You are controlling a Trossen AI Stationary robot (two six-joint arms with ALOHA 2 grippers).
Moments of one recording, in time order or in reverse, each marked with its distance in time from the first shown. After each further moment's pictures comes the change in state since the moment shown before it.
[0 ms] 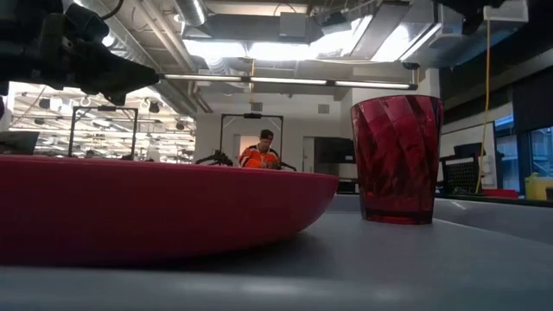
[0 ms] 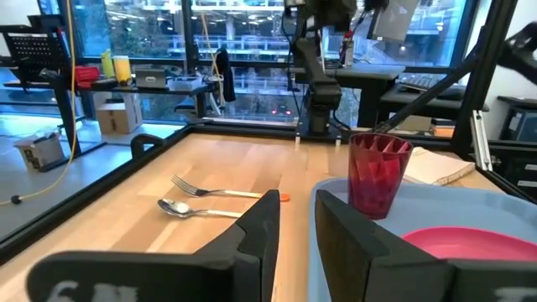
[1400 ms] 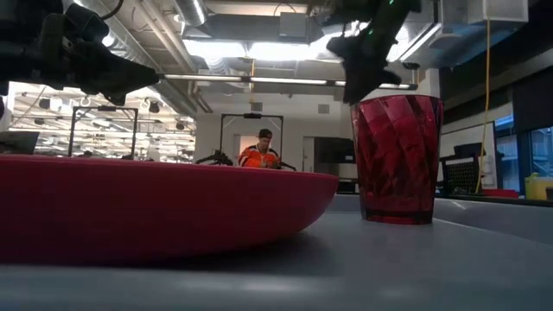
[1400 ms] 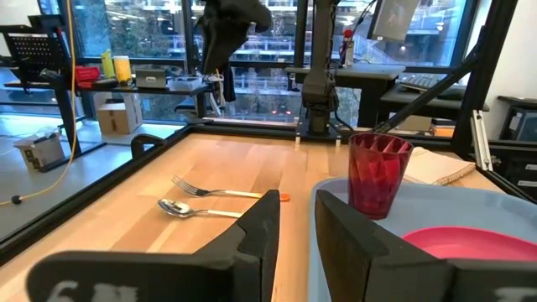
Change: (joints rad) left arm 0.000 0.000 0.000 0.000 -0.001 0.001; right arm -0.745 1.105 0.887 -0.915 -0.504 0.358
